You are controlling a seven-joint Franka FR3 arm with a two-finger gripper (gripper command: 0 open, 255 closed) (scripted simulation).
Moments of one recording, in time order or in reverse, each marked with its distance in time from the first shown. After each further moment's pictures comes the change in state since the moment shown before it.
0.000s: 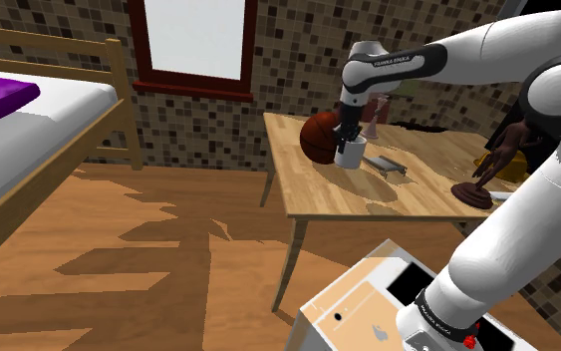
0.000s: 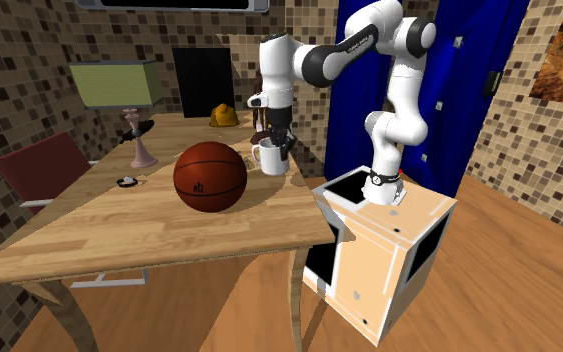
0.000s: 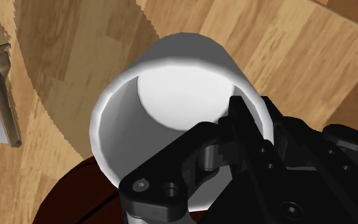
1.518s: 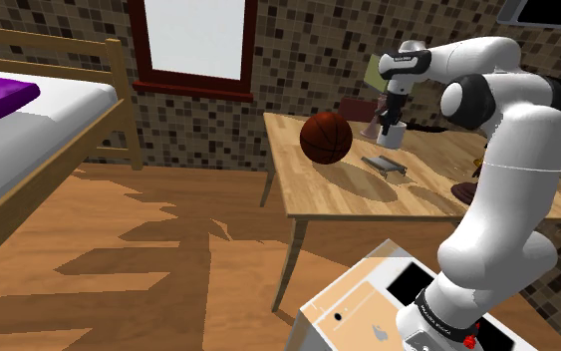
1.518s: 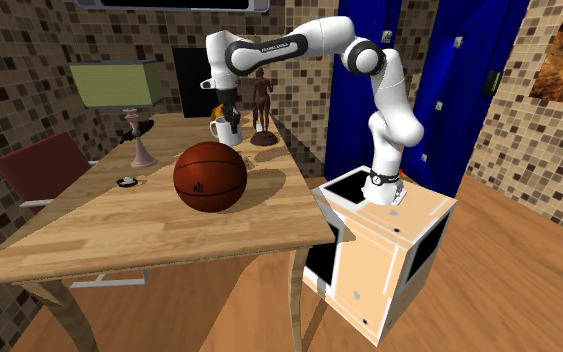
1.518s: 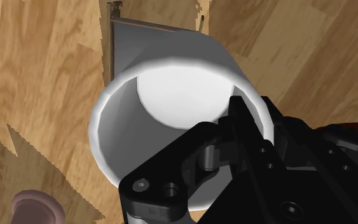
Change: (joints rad) arm -0.308 0.444 -0.211 0.613 0.089 -0.161 -0.521
